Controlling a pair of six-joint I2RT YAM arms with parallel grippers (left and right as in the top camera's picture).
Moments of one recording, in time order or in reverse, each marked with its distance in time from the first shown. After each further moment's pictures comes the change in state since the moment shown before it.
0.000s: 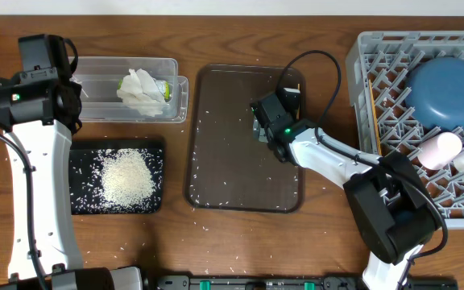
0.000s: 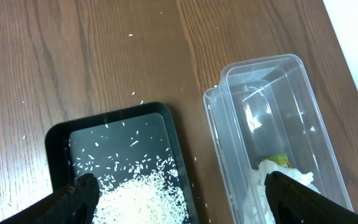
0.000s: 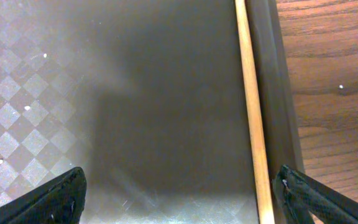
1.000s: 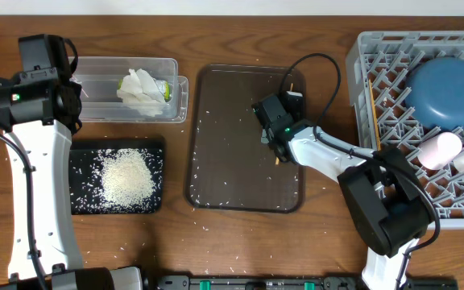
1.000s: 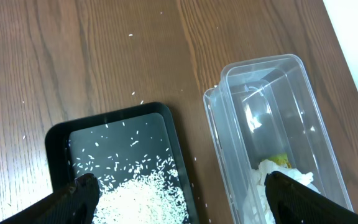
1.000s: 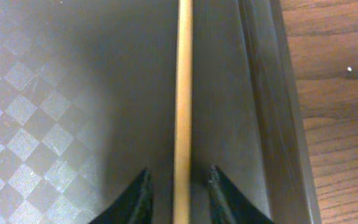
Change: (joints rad) left arm 0.000 0.000 0.000 0.000 0.000 0.000; right arm -0.018 0.047 0.000 -0.003 -0.006 0.030
